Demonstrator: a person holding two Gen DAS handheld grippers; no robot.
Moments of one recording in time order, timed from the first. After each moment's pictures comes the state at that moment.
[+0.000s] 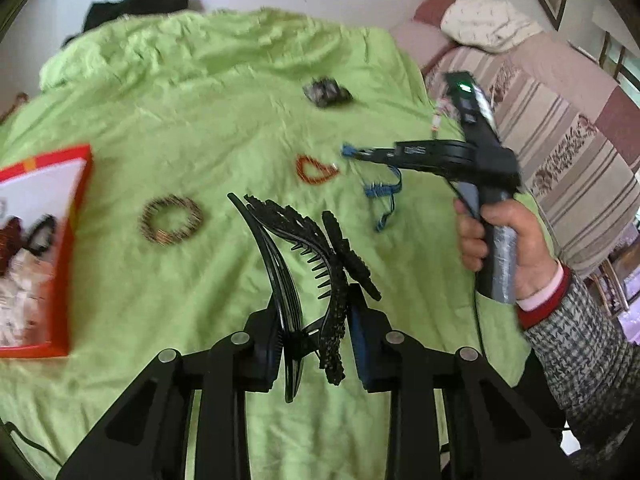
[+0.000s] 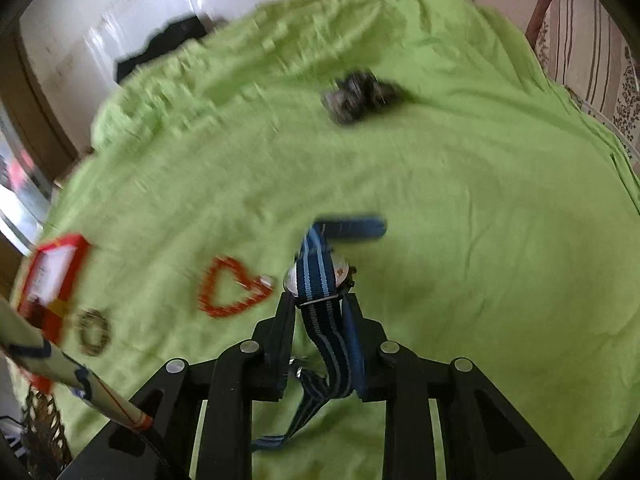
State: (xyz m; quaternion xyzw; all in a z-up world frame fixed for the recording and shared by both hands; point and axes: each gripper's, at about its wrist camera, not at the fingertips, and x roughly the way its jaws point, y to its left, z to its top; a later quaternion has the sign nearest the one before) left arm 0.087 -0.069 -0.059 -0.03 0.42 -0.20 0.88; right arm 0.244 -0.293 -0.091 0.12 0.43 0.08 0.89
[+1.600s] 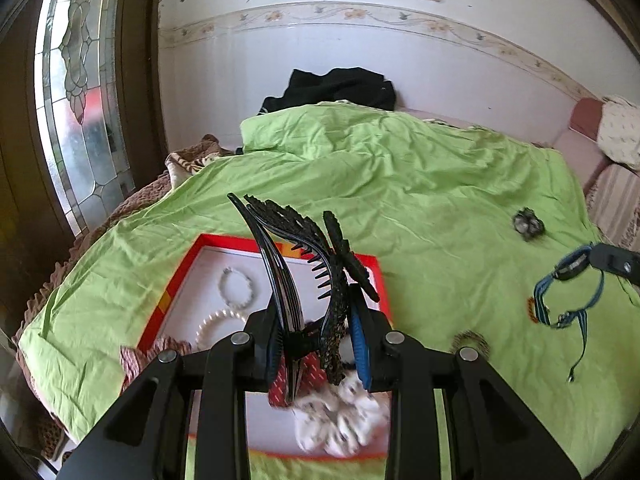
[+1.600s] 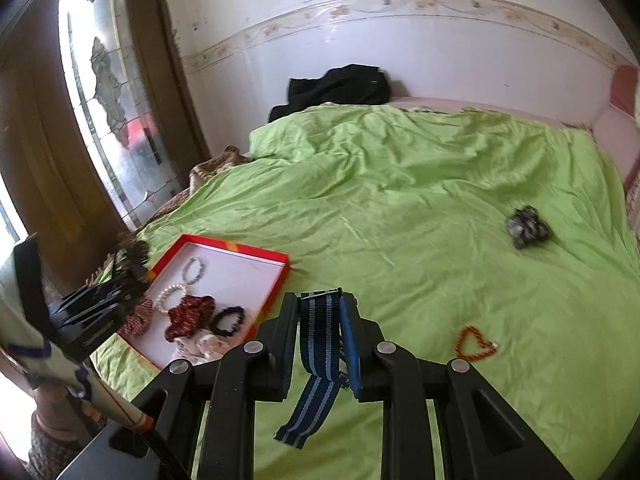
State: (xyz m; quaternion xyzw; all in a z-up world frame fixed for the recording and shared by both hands) left arm 0.123 0.160 0.022 -0.04 0.31 0.08 0.95; right arm 0.174 -0.068 0.053 0.02 0.35 0.24 0.91
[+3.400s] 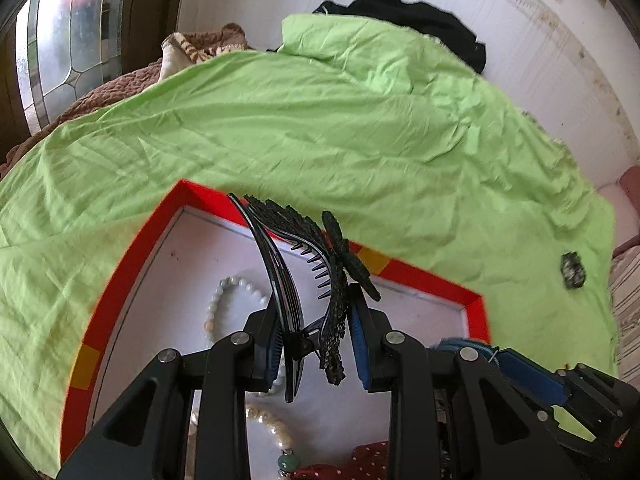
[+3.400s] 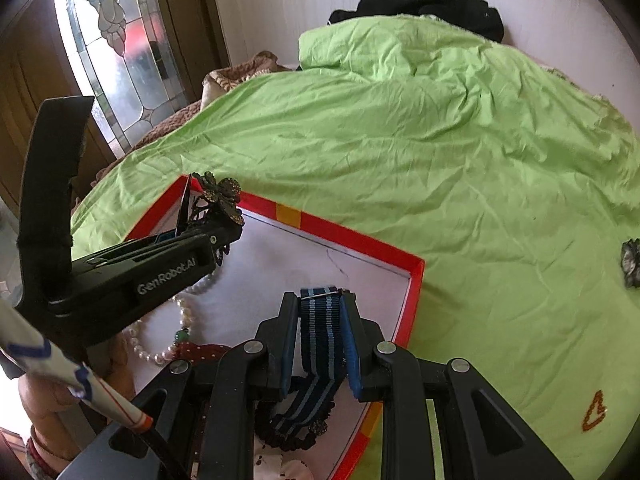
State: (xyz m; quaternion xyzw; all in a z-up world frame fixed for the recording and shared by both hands) left arm 0.275 0.279 -0.083 -0.18 0.42 0.07 0.89; right arm 0.289 0.138 -0.058 -0.06 0.45 0.25 0.85
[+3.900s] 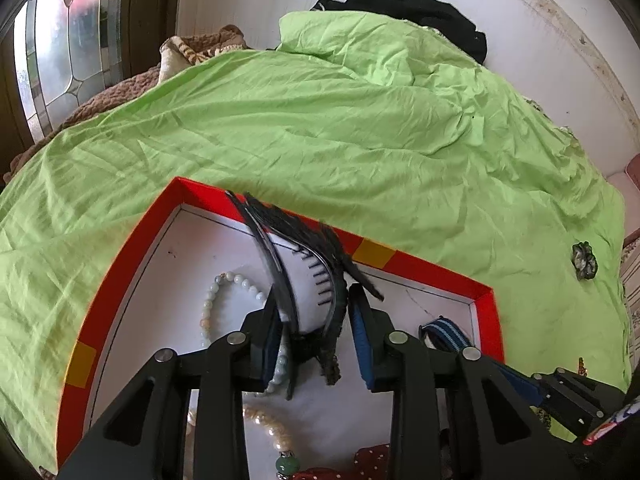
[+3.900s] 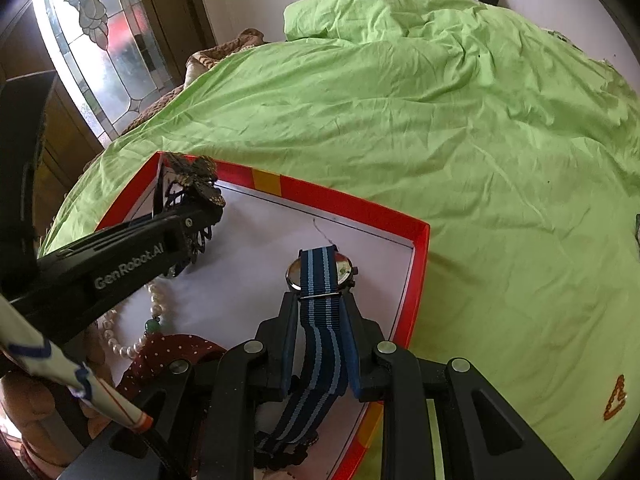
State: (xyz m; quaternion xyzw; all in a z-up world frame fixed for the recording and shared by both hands) left arm 0.274 0.272 -0.083 -0.16 0.42 0.08 0.89; right arm 0.300 0.132 -0.088 -0.04 0.49 0.25 0.84
